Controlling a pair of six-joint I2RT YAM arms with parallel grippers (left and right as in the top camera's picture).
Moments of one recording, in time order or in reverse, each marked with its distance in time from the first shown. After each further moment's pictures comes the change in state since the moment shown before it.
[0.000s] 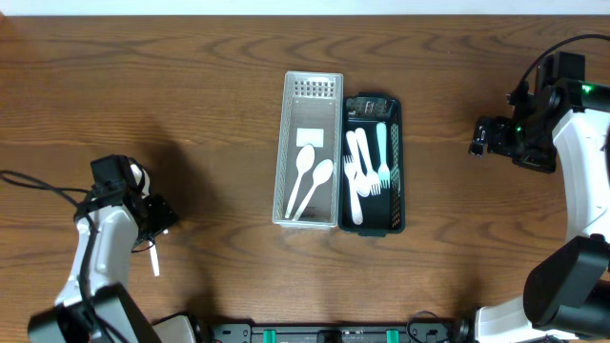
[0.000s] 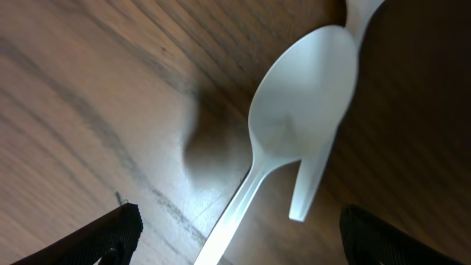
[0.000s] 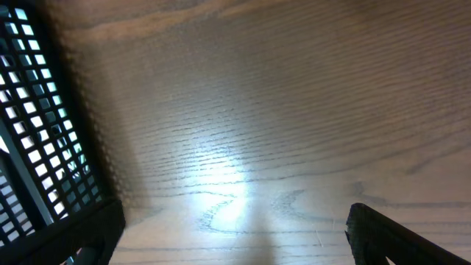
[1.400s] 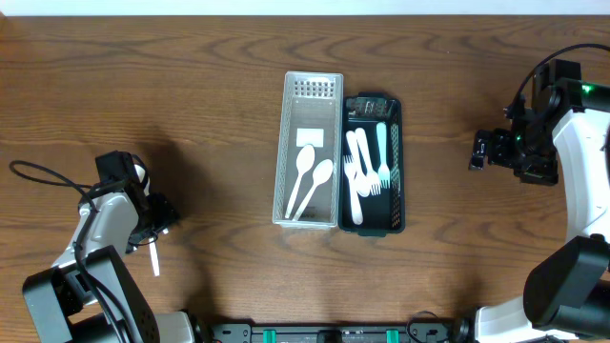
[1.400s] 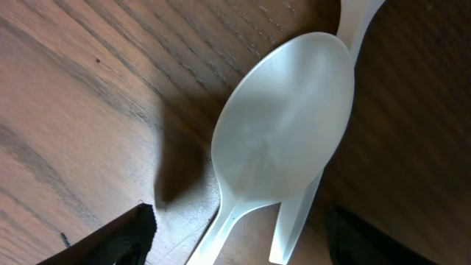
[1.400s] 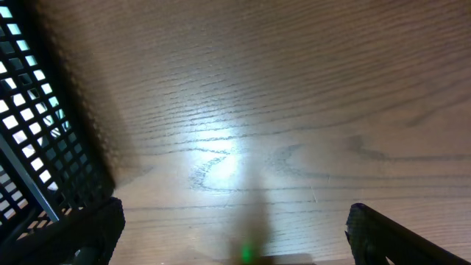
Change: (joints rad) left arm 0.002 0.127 0.019 0.064 0.054 0.004; right arm 0.000 0.000 0.000 -0.125 0.023 -0.010
